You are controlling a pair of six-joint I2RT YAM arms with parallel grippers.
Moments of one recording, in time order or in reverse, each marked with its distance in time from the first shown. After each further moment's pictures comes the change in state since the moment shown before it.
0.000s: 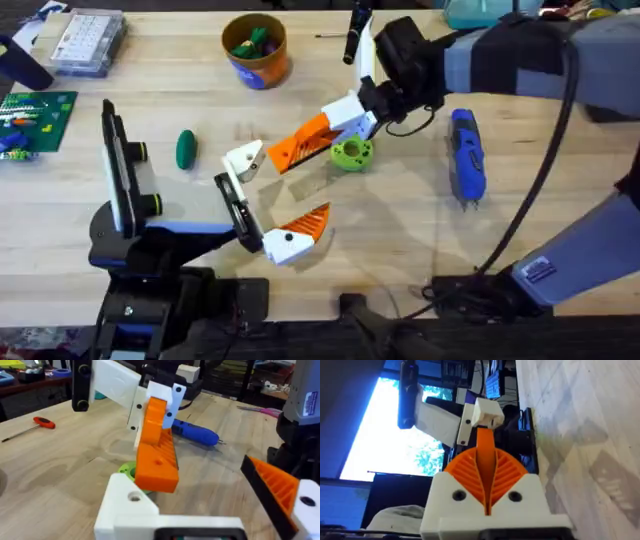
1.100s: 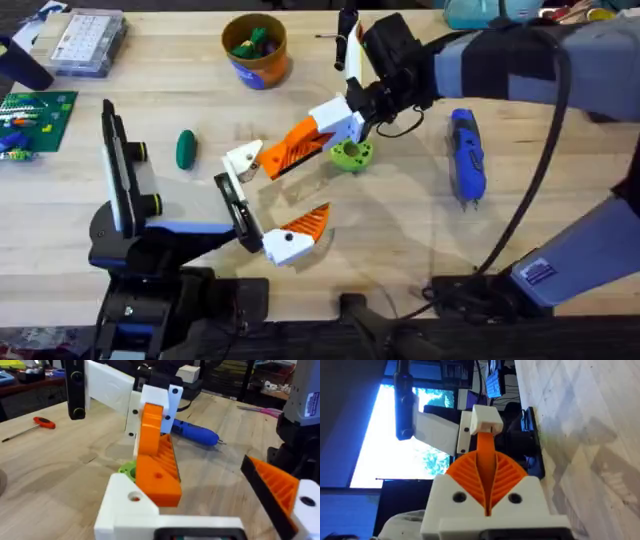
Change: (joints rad) left arm 0.000 0.000 0.000 0.000 0.000 0.000; right arm 0.047 0.000 0.001 0.101 0.026 0.174
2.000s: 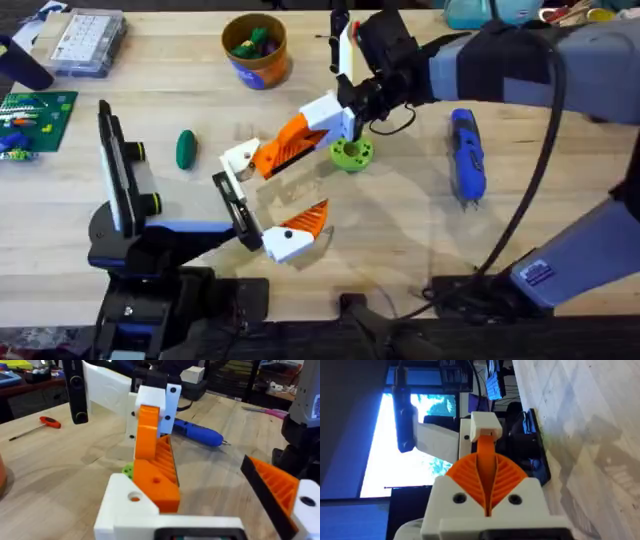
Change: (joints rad) left arm 0.002 0.000 0.000 0.001 -0.015 0.000; right arm 0.027 0.002 0.000 0.129 0.021 0.201
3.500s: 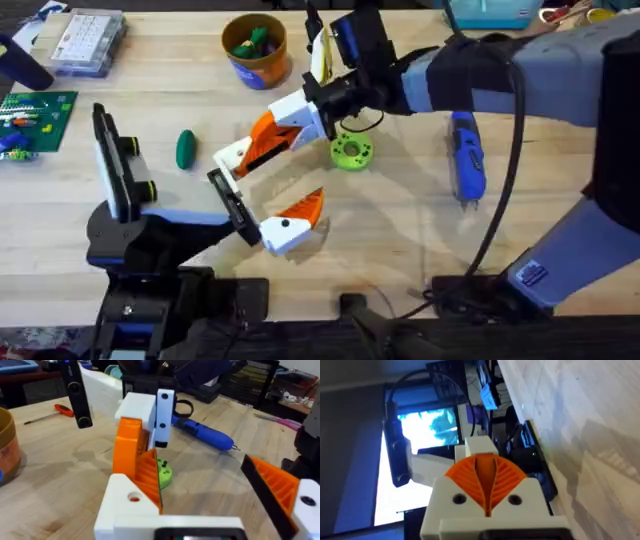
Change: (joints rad) left arm 0.017 0.008 0.000 0.002 -0.050 -0.070; right arm 0.085 0.061 0.010 0.372 0.131 0.479
